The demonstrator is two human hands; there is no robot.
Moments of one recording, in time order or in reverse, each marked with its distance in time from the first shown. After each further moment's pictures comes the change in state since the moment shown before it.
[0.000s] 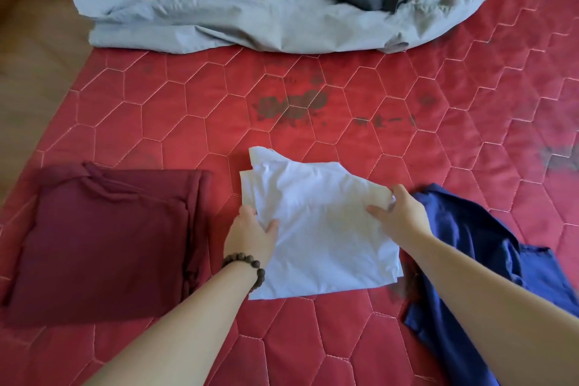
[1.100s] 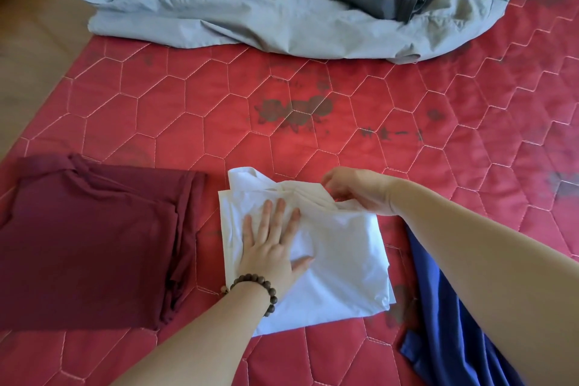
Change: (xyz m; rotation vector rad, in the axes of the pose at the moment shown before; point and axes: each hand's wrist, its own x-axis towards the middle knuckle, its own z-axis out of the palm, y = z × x) left_hand -0.001 -0.013 0.055 0.581 -0.095 0.547; right_hand 0.046 -0.101 -0.009 0.453 -0.881 0.174
